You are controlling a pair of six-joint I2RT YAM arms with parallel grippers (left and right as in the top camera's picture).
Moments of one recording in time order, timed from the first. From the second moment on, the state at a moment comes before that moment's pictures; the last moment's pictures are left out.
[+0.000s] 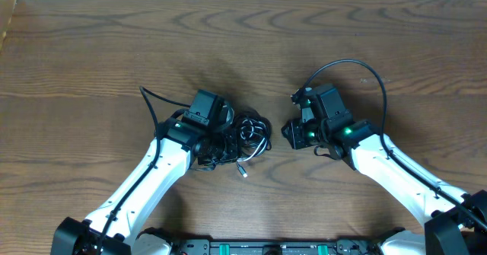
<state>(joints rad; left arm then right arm) -0.41 1.38 0.86 -0.76 0.41 -0.53 0.50 1.49 0.82 -0.34 -0.28 0.36</state>
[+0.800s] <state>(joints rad) -0.41 1.38 0.86 -0.73 0.41 -0.53 0.63 1.55 0.82 -0.22 -0.35 0.26</state>
